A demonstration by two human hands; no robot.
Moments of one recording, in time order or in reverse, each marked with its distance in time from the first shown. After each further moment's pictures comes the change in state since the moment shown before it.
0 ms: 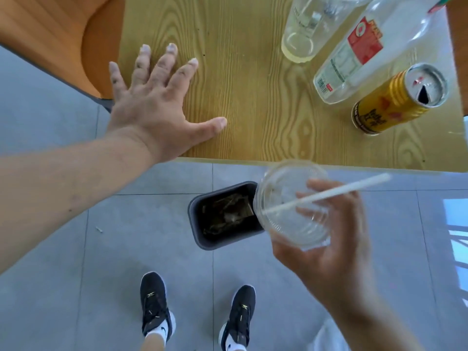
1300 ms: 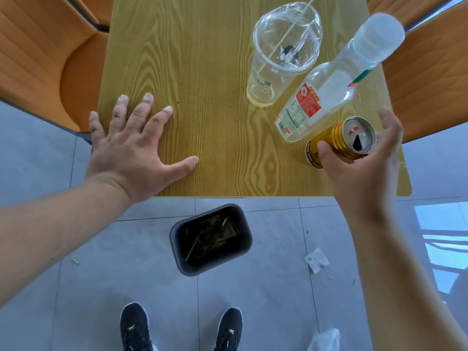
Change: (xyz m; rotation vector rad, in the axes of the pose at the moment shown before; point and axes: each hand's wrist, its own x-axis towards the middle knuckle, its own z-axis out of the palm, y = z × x) left_hand 0.002 -0.004 0.003 -0.054 0.021 0.009; right_hand 0.144 0.037 -0.066 -0.293 0.320 0.224
